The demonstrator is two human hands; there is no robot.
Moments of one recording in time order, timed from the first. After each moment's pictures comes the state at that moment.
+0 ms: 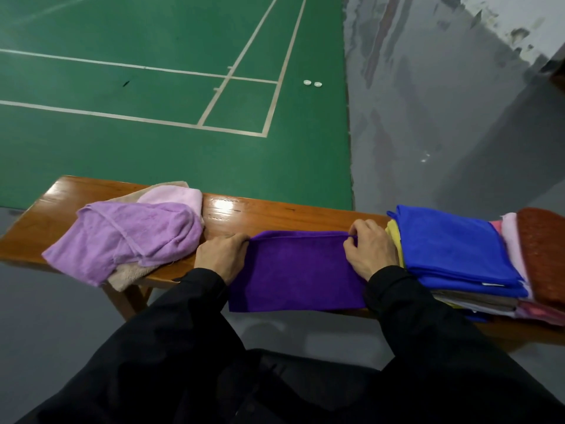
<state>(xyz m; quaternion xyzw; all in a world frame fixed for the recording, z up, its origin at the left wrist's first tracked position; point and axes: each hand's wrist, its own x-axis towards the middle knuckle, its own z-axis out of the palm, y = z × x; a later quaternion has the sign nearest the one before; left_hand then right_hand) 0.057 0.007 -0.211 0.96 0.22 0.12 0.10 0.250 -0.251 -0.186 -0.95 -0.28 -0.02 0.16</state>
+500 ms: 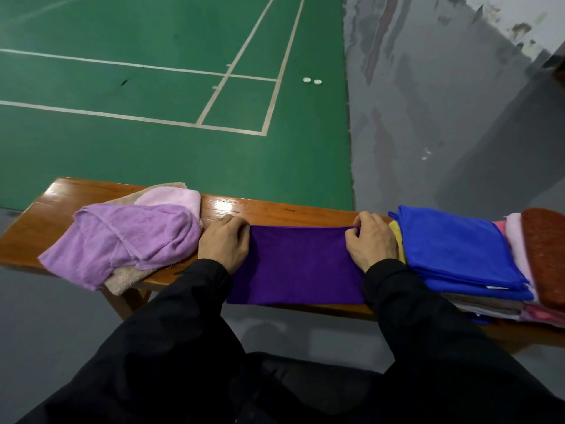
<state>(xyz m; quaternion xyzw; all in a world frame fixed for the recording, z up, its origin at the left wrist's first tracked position) 0.082 0.012 -0.200 0.93 0.25 0.21 0.17 0.265 -0.237 -0.186 -0.96 -0.22 -0.03 0.20</state>
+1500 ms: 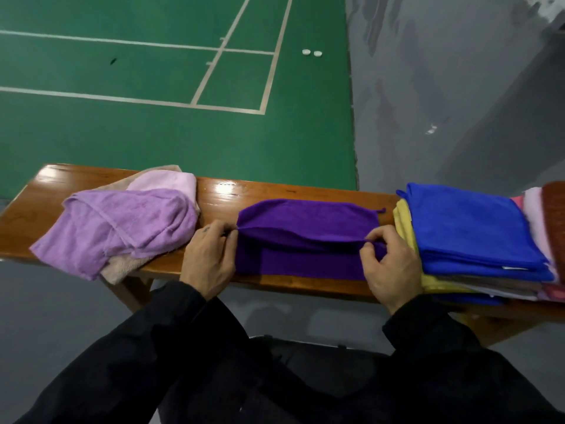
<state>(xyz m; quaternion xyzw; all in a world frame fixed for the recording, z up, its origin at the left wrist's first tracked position) 0.022 -0.012 -0.193 0.90 0.20 0.26 0.28 0.187 -0.288 -0.184 -0.90 -0.24 -0.07 0.37</state>
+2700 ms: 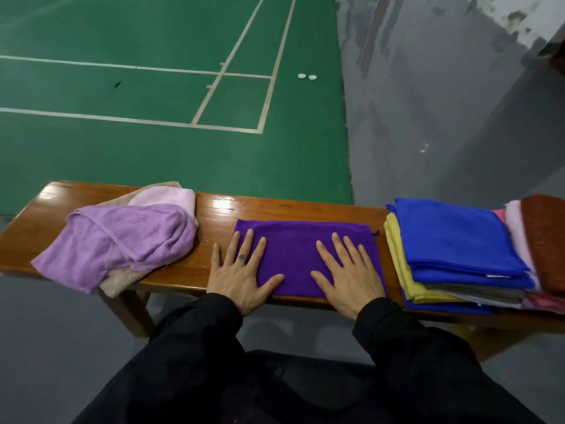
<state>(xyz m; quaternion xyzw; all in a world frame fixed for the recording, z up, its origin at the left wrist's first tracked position) 0.053 -0.044 -0.238 0.97 0.22 -0.06 0.04 0.195 -0.263 -0.230 -0.92 -0.39 0.10 -0.02</state>
